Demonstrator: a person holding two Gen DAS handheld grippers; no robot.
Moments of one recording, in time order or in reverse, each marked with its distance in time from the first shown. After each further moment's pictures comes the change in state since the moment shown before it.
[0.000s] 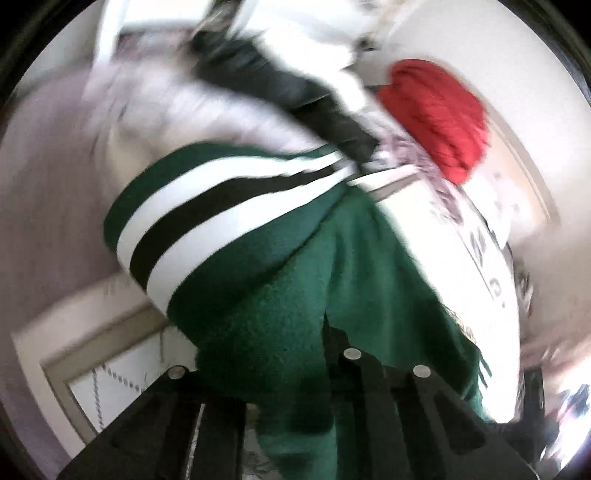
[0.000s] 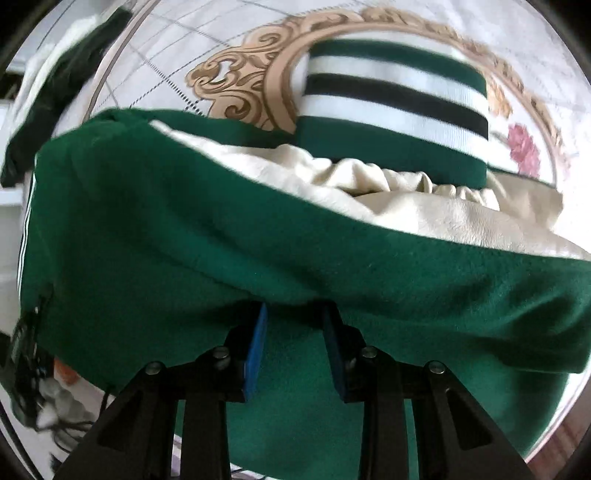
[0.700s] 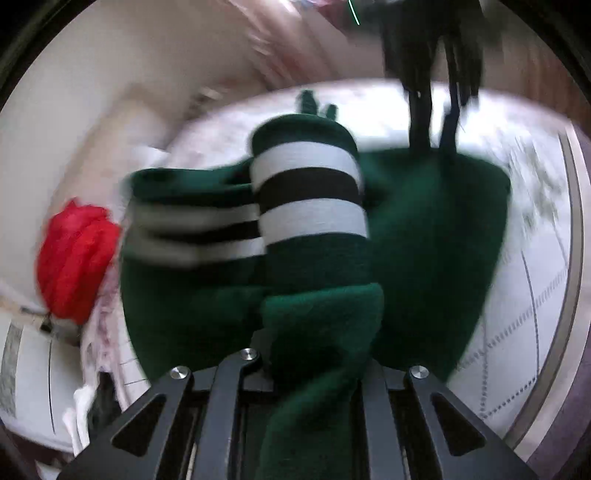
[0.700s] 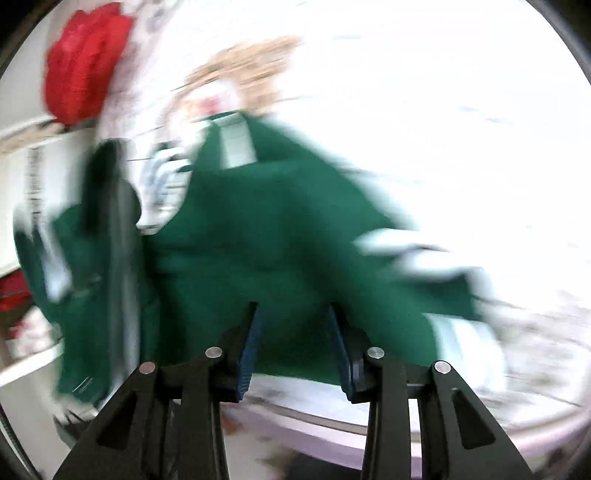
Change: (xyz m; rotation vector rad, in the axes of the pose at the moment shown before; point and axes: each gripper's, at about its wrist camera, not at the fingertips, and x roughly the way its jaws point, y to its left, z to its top) left arm -0.027 -0.262 -0.295 1.875 0.056 -0.279; right arm -0.063 -0.280 -0.156 0.539 -0.078 0.412
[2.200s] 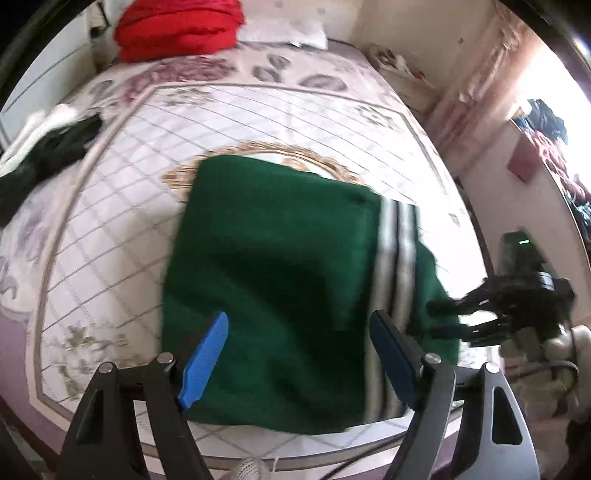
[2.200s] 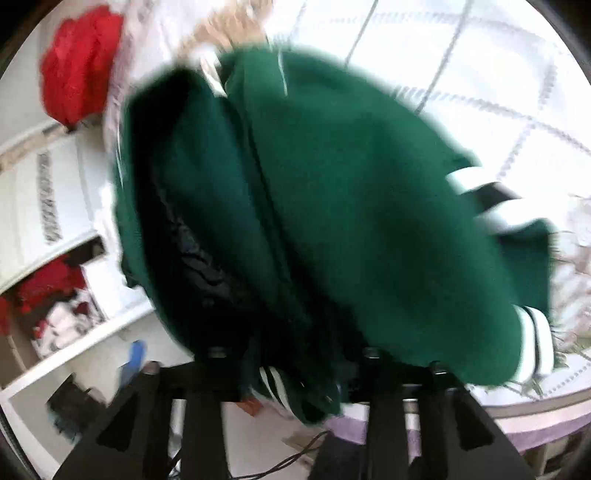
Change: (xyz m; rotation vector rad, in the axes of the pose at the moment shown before) left arm -0.065 0.095 -0.013 -1.114 0.139 -0.203; right arm 0.064 0.052 0.006 0.012 0.013 0.205
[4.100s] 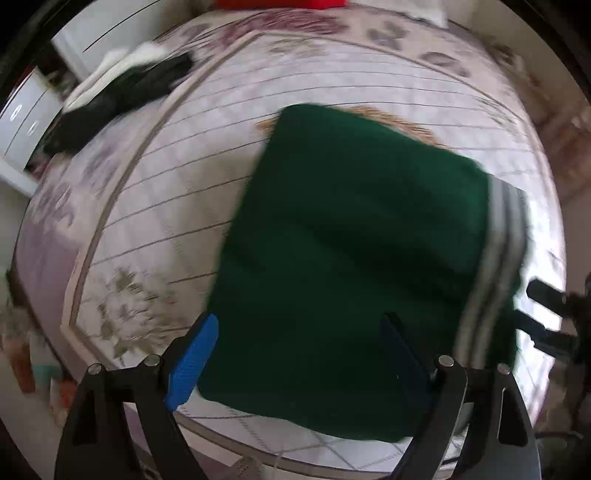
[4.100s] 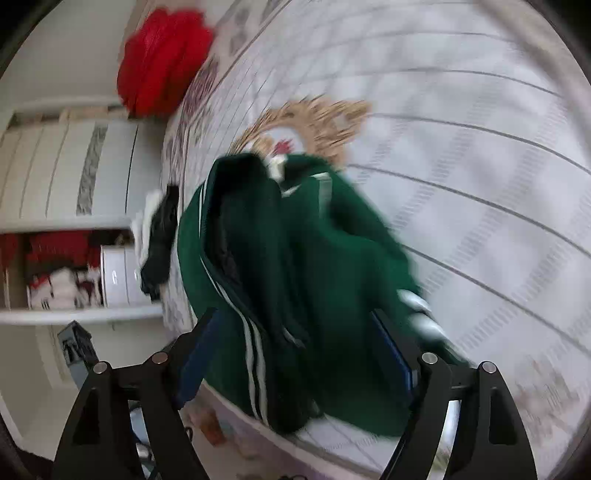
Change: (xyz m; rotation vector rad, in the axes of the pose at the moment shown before) left arm 0.030 0.056 -0.004 -0.306 0.134 0.363; right arm 0.000 0.033 0.050 -0.299 -0.078 0.061
